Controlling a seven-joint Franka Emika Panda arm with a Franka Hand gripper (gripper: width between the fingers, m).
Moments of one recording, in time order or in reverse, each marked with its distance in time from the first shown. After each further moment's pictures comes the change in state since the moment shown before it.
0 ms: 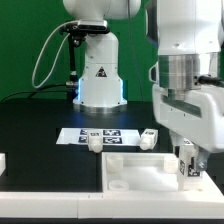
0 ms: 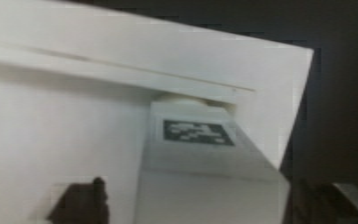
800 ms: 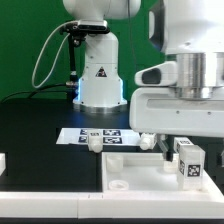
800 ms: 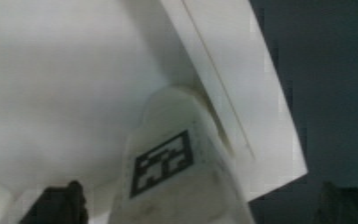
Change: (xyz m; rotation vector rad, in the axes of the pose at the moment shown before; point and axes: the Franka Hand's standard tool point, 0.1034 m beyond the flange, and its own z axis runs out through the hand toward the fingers) arm -0.015 -0.007 -0.004 -0.009 0.062 -0.952
